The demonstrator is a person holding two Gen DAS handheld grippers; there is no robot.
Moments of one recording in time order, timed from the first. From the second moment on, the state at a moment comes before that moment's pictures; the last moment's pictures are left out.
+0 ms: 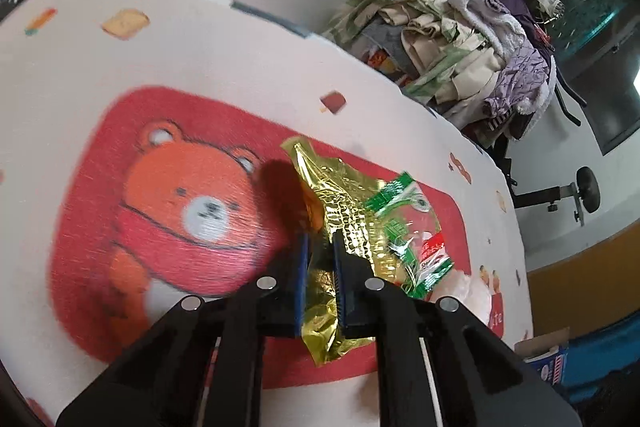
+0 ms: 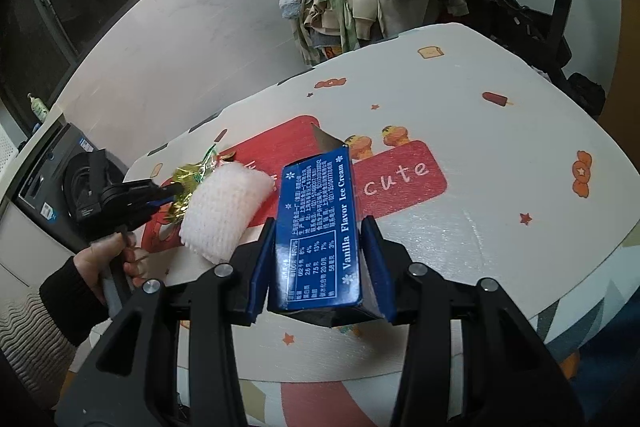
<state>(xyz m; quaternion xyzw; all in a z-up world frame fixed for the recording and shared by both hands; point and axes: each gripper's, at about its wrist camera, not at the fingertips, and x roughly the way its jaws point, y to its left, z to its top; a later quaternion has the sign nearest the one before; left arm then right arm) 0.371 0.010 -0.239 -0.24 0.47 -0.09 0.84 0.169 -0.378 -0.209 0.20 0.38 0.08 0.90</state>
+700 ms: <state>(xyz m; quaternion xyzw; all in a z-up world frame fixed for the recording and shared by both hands) 0.198 0.074 -0.142 -0.07 0.41 -0.14 0.90 0.124 -0.305 -0.185 0.16 0.38 0.15 0.90</state>
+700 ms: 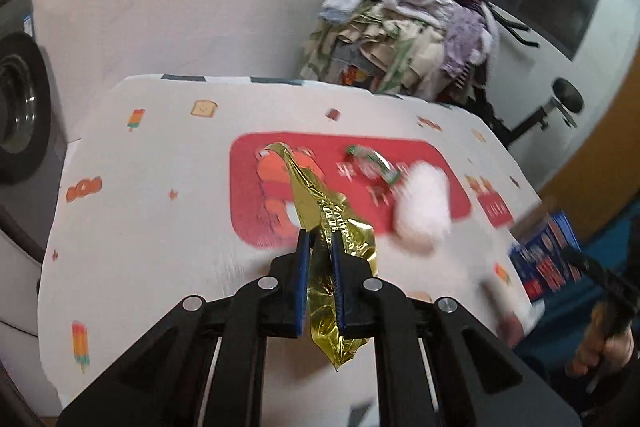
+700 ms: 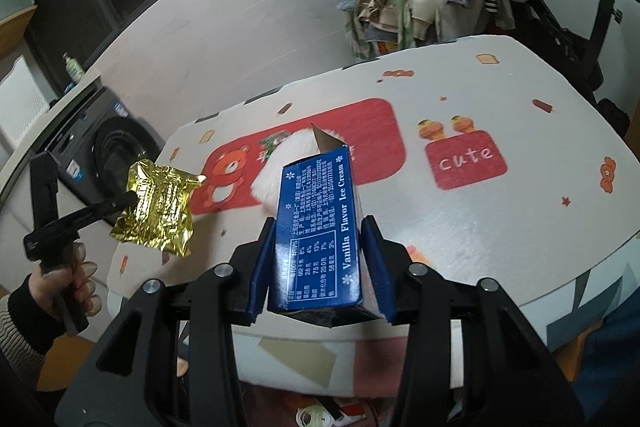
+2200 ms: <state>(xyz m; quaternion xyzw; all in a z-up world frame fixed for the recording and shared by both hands) -0.004 -0.037 -0.273 0.10 0.52 -0.31 0.79 0.047 -0.283 -0.201 0.13 0.40 0.16 0.89</state>
